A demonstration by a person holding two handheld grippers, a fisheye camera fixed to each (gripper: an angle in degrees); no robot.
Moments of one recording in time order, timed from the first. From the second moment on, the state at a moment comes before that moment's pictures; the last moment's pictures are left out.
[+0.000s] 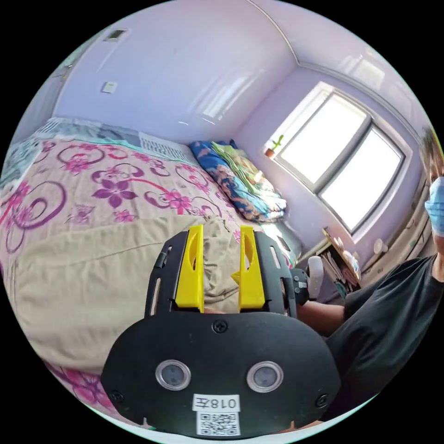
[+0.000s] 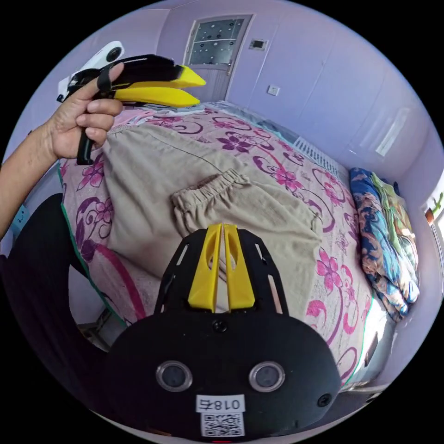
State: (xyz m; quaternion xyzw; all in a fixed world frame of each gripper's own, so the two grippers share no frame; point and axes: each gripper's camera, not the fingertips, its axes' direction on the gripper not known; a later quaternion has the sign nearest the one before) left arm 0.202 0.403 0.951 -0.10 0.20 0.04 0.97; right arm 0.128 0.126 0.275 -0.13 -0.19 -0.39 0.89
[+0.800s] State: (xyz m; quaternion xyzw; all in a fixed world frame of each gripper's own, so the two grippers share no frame) left arm 0.065 0.463 0.814 0.08 0.01 -0.13 0.99; right arm 0.268 0.156 0.266 -0.12 -0.21 -0.23 0.94
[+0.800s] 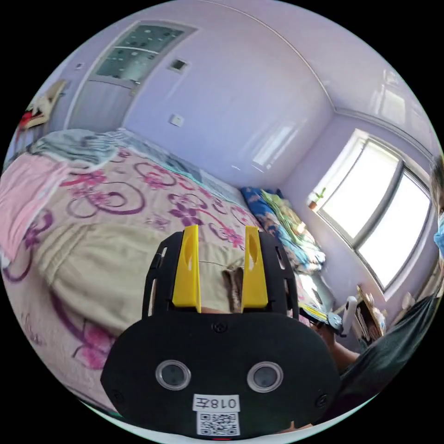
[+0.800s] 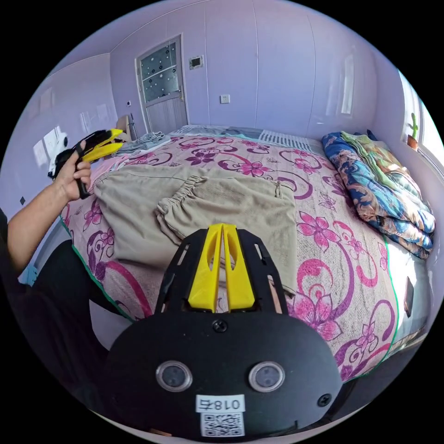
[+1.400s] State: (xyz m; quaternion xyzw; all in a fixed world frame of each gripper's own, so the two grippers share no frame) left arm -0.096 0.572 0.787 0.07 -0.03 -0.40 0.91; right arm 0.295 0.148 0.213 -0.11 -0.20 -0.21 0.95
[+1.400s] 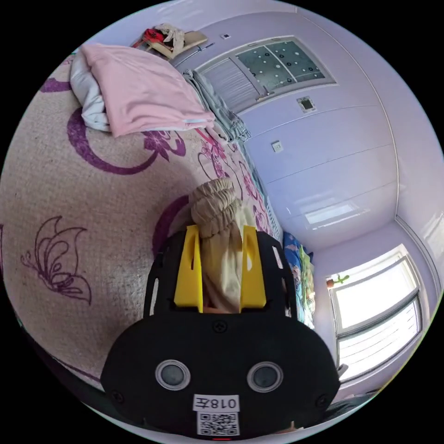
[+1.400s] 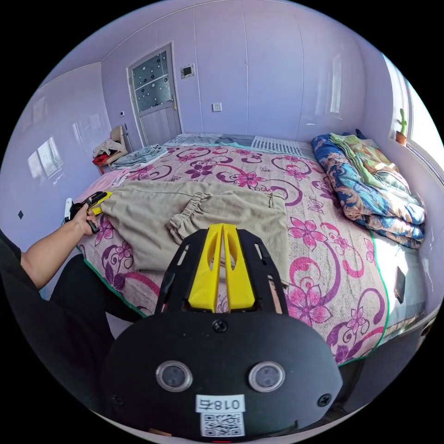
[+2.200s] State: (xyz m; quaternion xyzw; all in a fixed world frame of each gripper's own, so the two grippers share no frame) left arm 0.483 0.550 1.097 -0.14 -0.08 0.26 0.95; right arm 0.473 0.154 0.176 -0.08 -0.11 -0.04 0.99
